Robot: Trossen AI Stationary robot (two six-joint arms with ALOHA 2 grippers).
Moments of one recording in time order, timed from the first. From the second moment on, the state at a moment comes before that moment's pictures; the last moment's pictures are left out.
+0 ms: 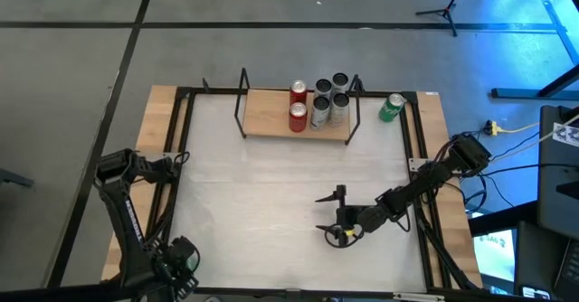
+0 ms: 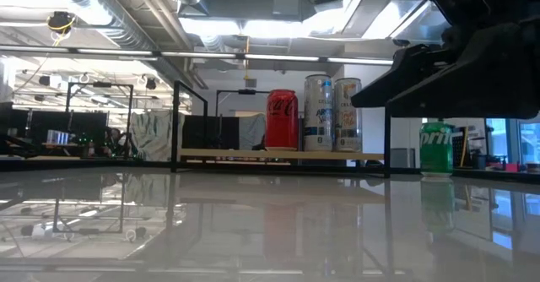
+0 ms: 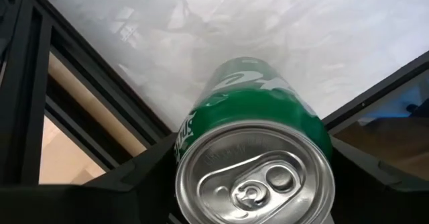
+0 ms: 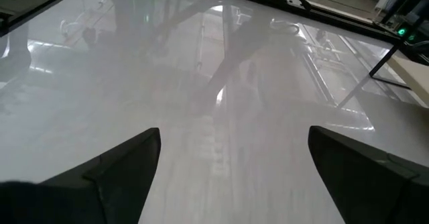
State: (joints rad) left arm -1.15 1.82 1.45 -1.26 0.01 -2.06; right arm 0.59 1.68 0.53 0.72 0.57 -0.01
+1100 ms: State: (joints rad) left arm -0.50 1.75 1.92 -1.57 -0.32 -0.87; right arm 0.70 1.68 0.53 0.57 0.47 0.29
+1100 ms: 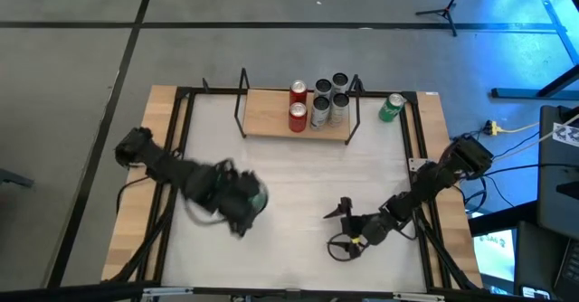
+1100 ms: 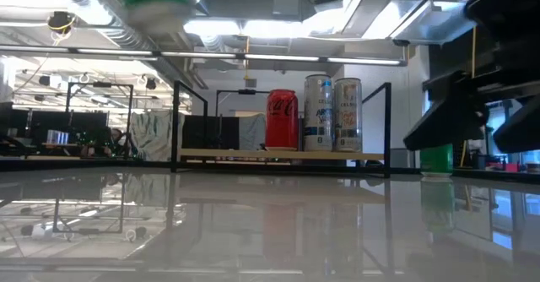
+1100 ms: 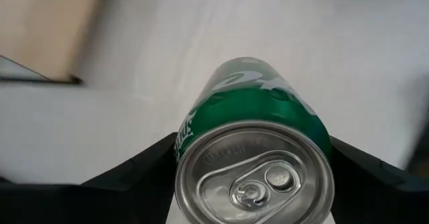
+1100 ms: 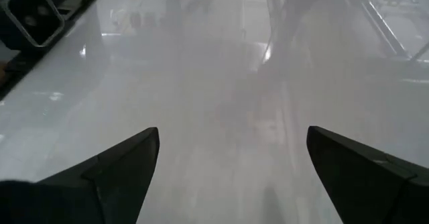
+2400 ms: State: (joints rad) left arm 0.52 1.88 2.00 -1.39 -0.12 0.22; right arm 0.45 1.68 0.53 0.31 0.63 0.26
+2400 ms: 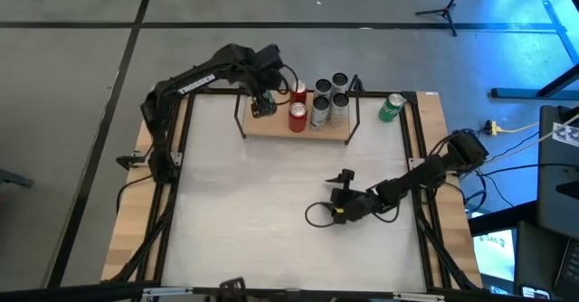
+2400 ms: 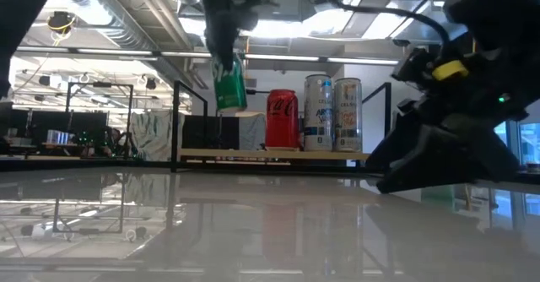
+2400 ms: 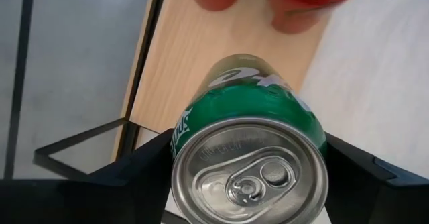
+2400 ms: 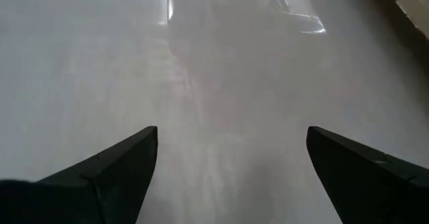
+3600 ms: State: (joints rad) left arm 0.63 2.09 2.00 -1.19 -0.06 0.43; right arm 0.42 1.68 0.53 0.30 0.65 0.21
